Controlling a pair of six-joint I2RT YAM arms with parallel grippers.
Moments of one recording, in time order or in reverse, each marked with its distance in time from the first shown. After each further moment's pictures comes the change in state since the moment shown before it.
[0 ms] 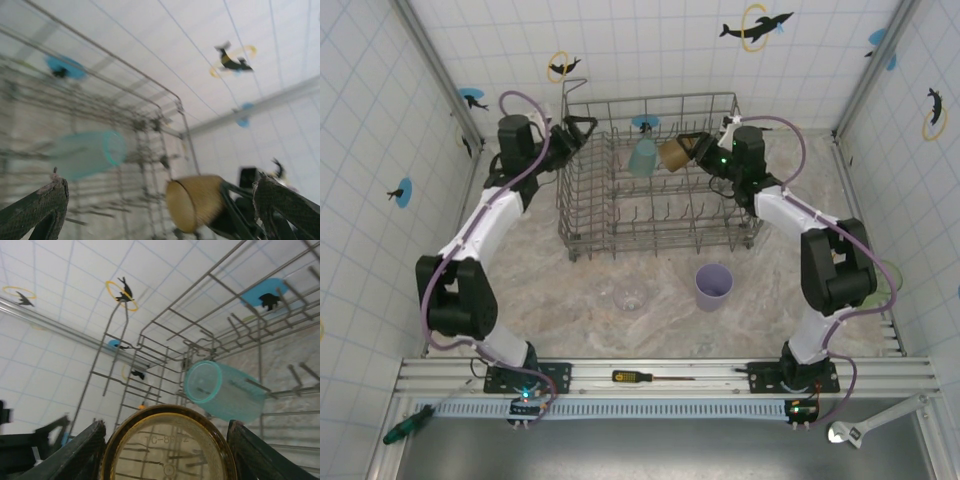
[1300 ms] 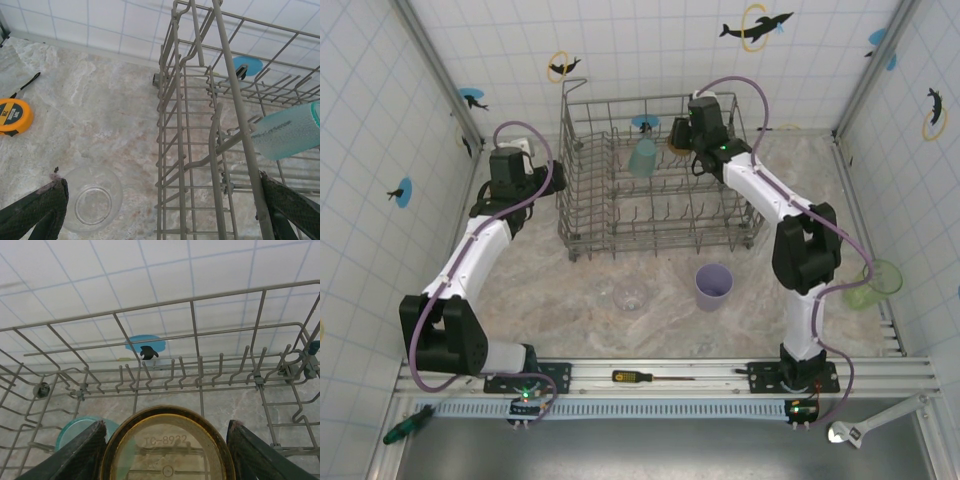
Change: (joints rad) left arm 0.038 -0.195 -0.216 -0.262 -0.498 0.554; right arm 0.128 0.248 0.547 -0.554 0.605 -0.543
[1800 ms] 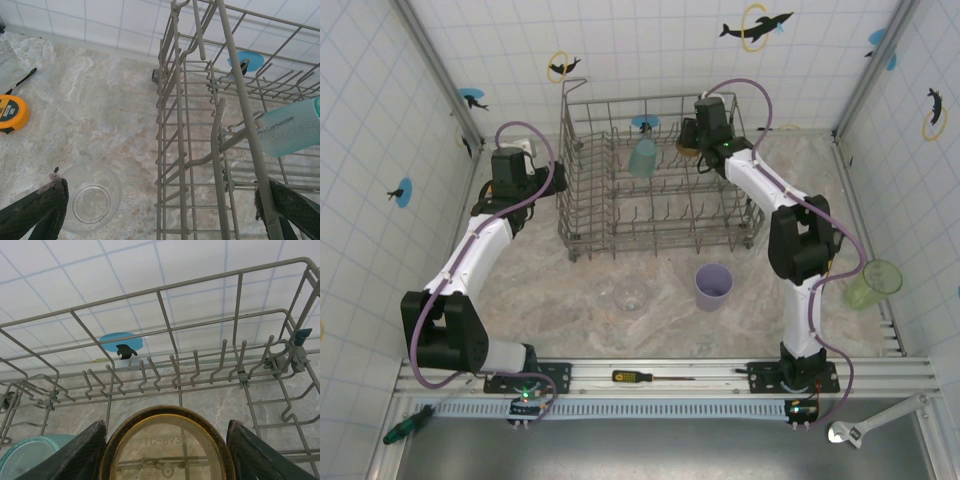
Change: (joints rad) left arm 0.000 0.018 0.000 0.001 0.007 0.000; right arm -0.048 0.089 0.052 0.000 -0.011 0.027
